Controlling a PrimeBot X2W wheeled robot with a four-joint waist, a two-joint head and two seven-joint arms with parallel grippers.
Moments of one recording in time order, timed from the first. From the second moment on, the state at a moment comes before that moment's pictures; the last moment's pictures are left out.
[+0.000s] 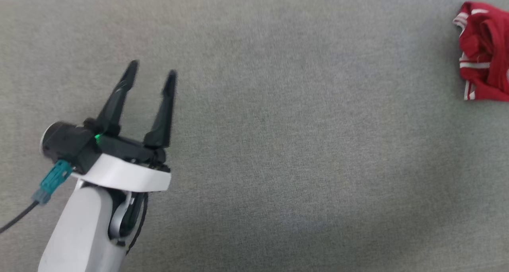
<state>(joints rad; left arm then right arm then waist) -0.38 0.29 -0.24 0.04 -0.39 -0.13 -0.26 -1.00 -0.43 -0.12 0.98 0.06 0.13 -0.01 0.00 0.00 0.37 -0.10</state>
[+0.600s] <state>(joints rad) -0.11 0.21 -0.02 0.00 -0.30 -0.13 -0.26 -0.63 -0.34 0.06 0.71 0.30 0.13 -0.22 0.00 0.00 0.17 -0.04</state>
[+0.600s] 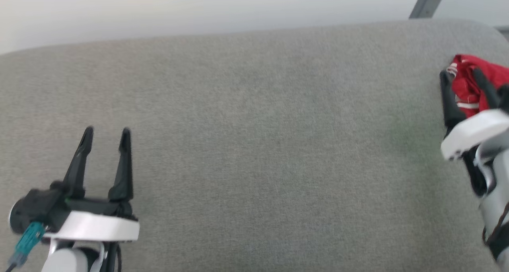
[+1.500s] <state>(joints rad) 0.18 0.16 0.09 0.01 -0.29 -0.13 -0.26 -0.01 -0.14 -0.07 0.29 0.23 0.13 -0.26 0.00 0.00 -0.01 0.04</state>
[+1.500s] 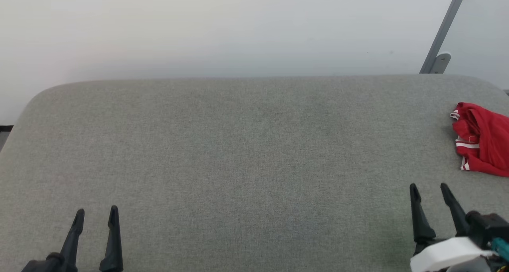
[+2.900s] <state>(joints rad) 0.22 0.10 0.10 0.03 -0.29 -0.13 -0.25 0.09 -0.08 -0.03 0.20 0.23 0.13 -0.24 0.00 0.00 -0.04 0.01</state>
